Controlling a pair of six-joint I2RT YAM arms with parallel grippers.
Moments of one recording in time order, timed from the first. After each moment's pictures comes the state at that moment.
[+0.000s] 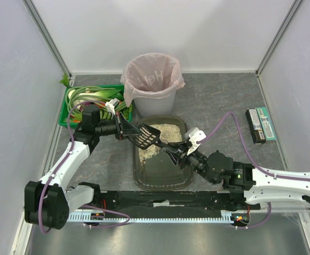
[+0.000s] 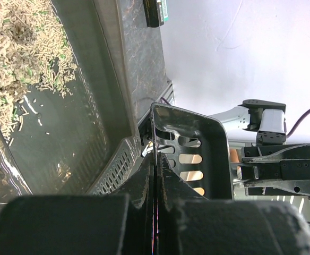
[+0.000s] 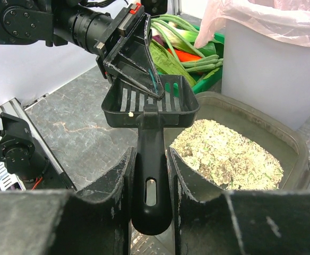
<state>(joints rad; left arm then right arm) -0.18 1.10 0.70 -0.07 0.99 -0.87 1.39 0.83 0.70 0.11 0.57 0.15</state>
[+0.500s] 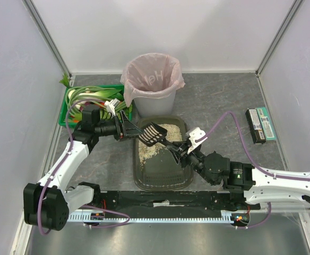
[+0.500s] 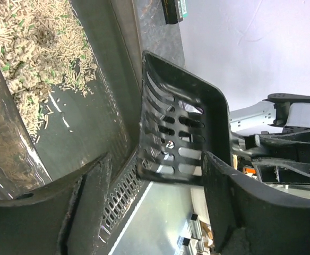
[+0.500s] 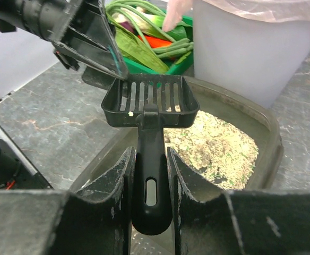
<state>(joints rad) -0.18 1.09 0.72 -0.19 0.95 -0.72 1.40 0.83 0.70 0.05 0.67 0.18</state>
